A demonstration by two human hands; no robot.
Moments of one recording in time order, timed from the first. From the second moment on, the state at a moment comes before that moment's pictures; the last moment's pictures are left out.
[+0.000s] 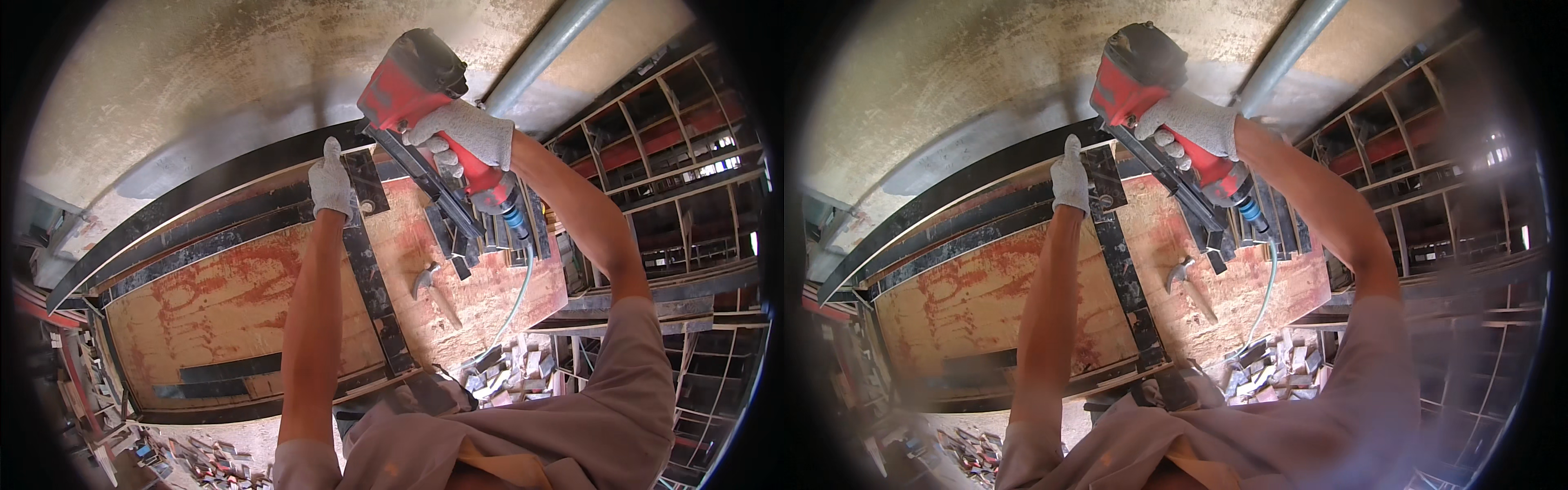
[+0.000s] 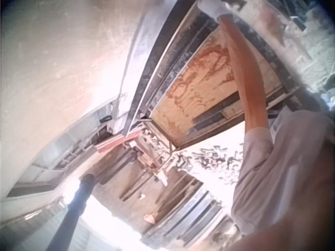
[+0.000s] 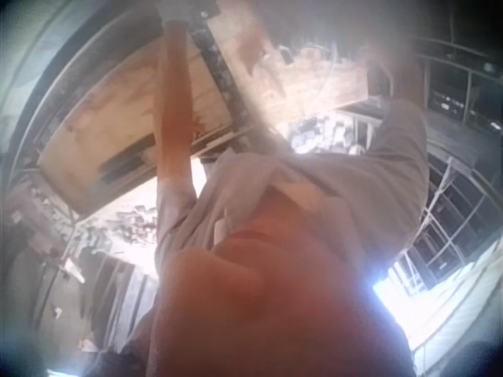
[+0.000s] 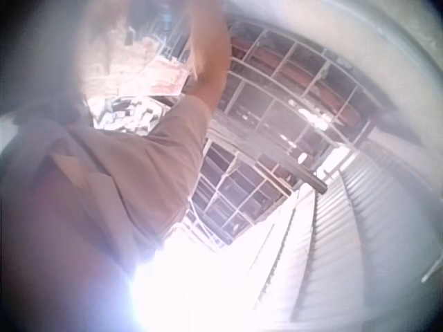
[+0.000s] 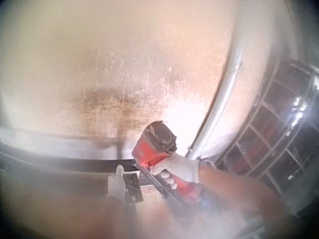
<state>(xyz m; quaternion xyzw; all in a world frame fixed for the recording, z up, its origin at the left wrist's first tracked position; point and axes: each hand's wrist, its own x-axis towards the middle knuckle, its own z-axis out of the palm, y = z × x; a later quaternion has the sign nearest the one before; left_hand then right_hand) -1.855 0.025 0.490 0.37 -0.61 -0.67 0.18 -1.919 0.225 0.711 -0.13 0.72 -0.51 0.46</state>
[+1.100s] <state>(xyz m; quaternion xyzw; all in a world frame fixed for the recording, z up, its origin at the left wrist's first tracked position) -1.233 -0.276 0.263 0.31 -0.94 0.04 -0.13 -1.303 0.502 0.392 0.33 0.79 -0.32 0.41</state>
